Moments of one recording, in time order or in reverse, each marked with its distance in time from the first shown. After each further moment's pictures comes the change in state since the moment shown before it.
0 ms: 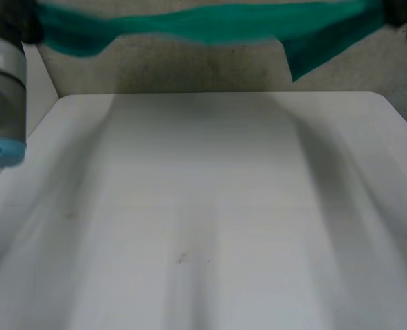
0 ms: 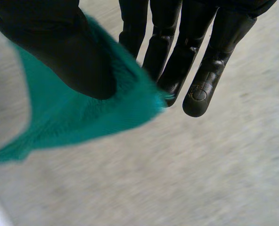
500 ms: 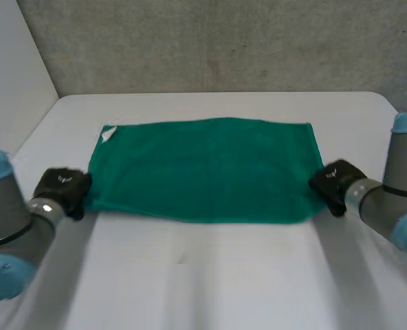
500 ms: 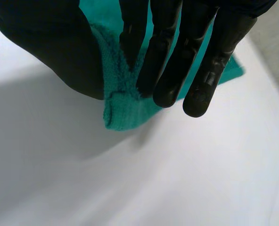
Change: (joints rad) left arm 0.069 -0.060 -0.573 -0.257 0.089 0.104; right arm -0.006 0.274 0.320 0.444 -0.052 -0.194; left_hand 0.000 0.000 0.000 0.000 0.000; right_hand 0.002 0.000 0.000 0.000 0.002
